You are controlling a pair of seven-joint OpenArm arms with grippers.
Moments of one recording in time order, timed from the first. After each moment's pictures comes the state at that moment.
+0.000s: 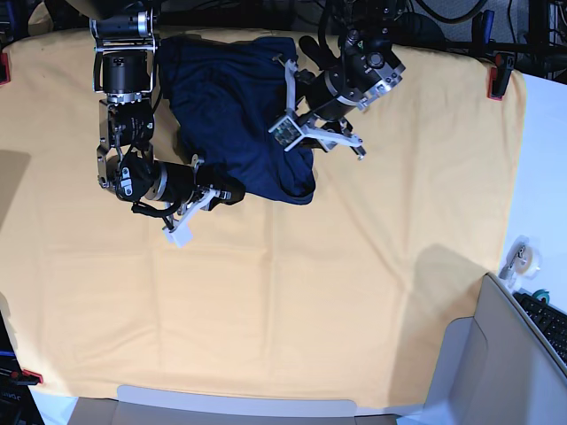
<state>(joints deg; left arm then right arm) 19.4 7.5 9.3 117.5 13.9 -39.4 50.9 12.9 7.4 3.5 69.9 53.2 13.5 -69.7</state>
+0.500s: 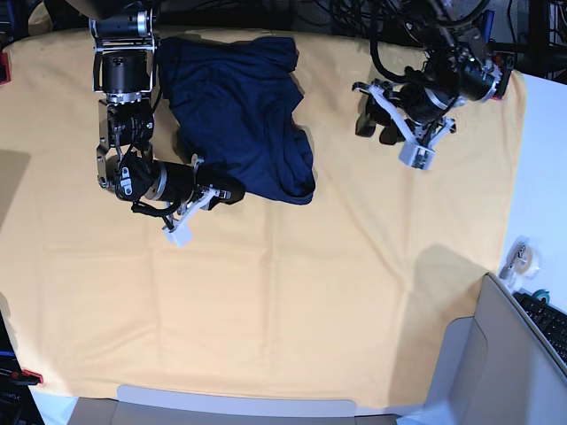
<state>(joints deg) 13.7 9.0 -27.4 117.6 -30.2 -39.3 77.3 12.9 7.5 3.4 69.9 53.2 13.6 -69.6</state>
